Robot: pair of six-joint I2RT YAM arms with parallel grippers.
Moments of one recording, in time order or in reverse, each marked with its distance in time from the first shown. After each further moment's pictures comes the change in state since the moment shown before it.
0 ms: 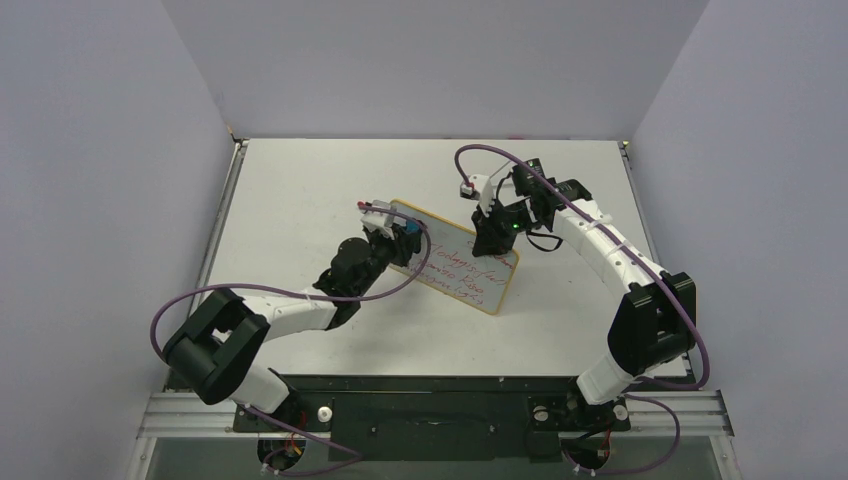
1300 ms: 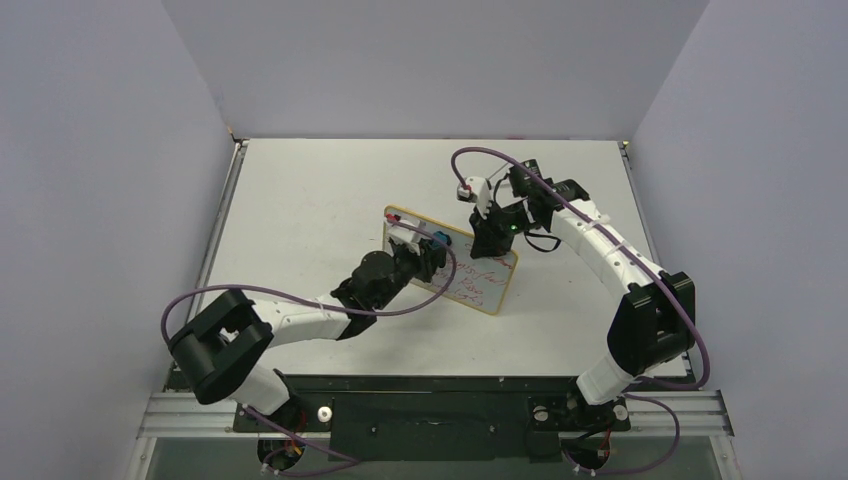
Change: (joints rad) left arm -0.177 -0.013 0.023 -0.024 -0.068 0.019; right arm 0.021 0.002 0.005 -0.014 -0.008 -0.025
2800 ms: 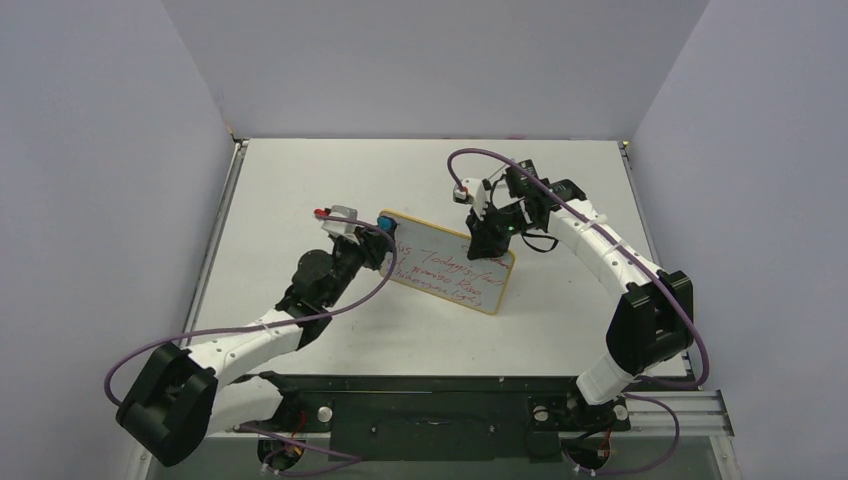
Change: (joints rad) left arm 0.268 -0.351 -0.159 -0.072 0.101 -0.045; right arm 0.011 0.008 0.008 -0.004 -0.010 -0.007
